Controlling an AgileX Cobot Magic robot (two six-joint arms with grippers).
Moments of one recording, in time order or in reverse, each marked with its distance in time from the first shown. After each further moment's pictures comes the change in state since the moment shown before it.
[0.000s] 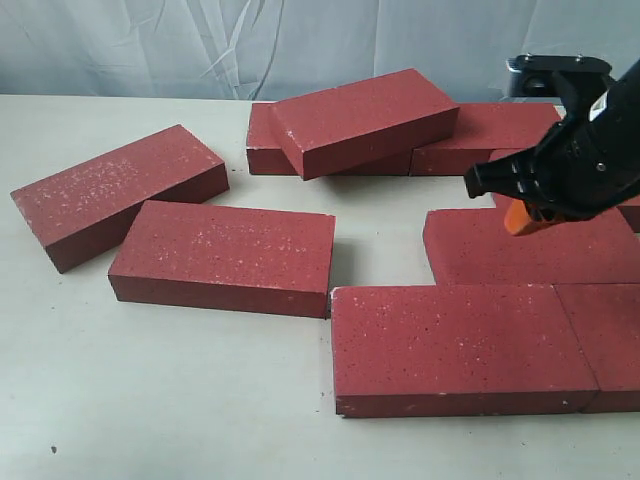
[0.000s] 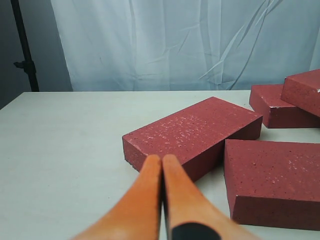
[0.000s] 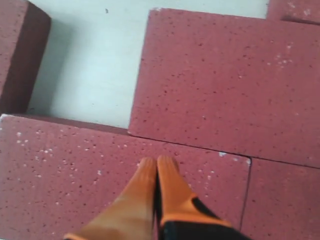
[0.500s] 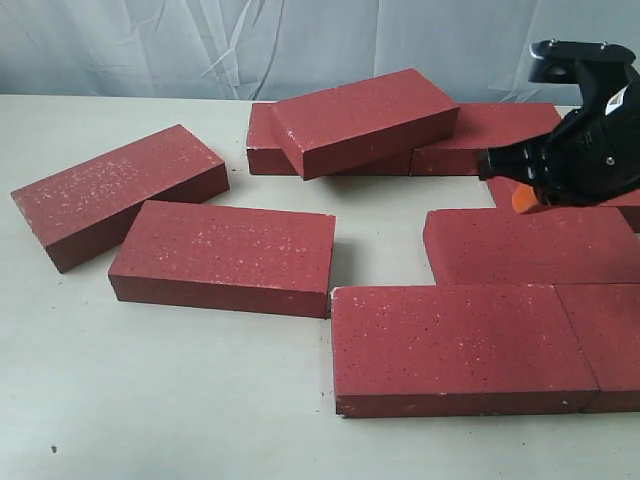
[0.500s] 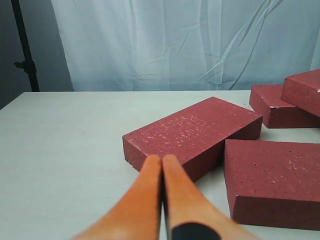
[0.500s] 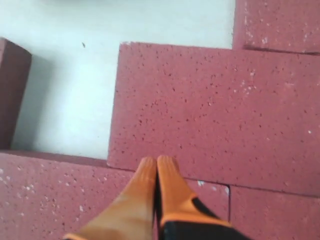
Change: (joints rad) left arm 0.000 0.000 0.000 0.000 0.000 0.000; right arm -0.048 -0.015 0.038 0.008 -0.133 -0.015
